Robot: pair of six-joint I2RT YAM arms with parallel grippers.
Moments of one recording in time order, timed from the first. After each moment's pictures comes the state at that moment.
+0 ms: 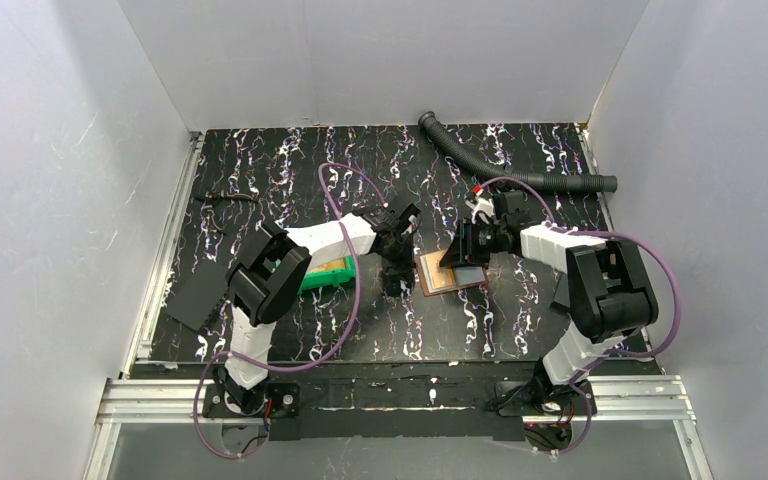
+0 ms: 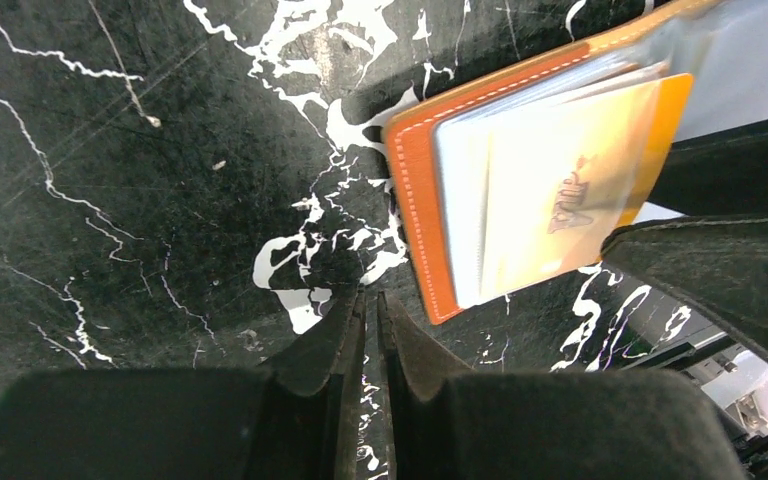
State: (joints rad) left arm -0.78 2.01 1.39 -0.55 0.16 -0.76; right arm 0.26 1.66 0.85 -0.18 -0.68 0.31
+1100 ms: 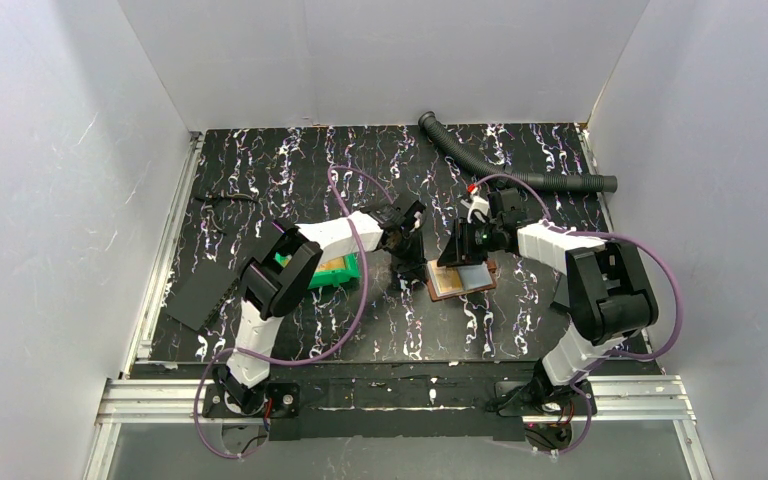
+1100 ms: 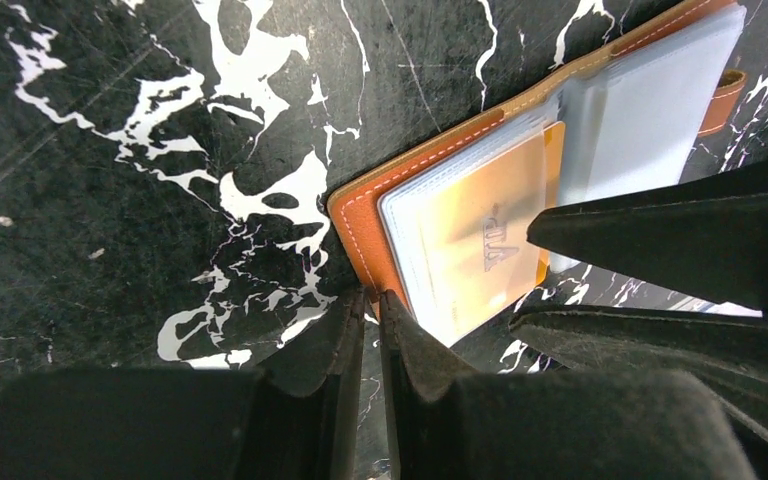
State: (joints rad) left arm -0.78 2.09 1.45 -0.48 0.26 -0.82; right arm 0.28 1.65 0.87 -0.21 -0.65 0.28
